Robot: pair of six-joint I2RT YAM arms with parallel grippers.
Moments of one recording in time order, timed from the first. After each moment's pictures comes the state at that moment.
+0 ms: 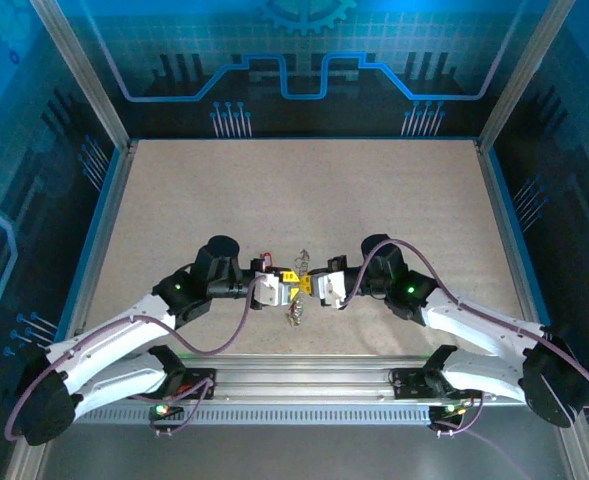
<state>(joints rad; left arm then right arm) -0.70 0.98 0.62 -0.10 0.55 0.83 0.75 1.10 0.59 0.11 -0.61 -0.89</state>
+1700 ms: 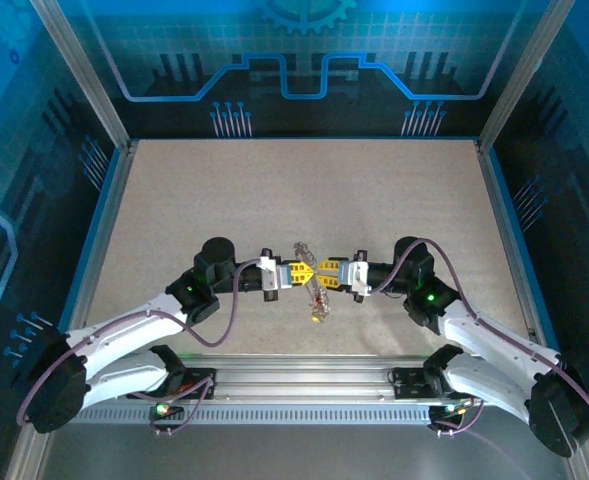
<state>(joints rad) -0.71 1.07 0.53 0.42 0.65 0.47 0.59 0.94 0.47 0.29 -0.75 -0.66</state>
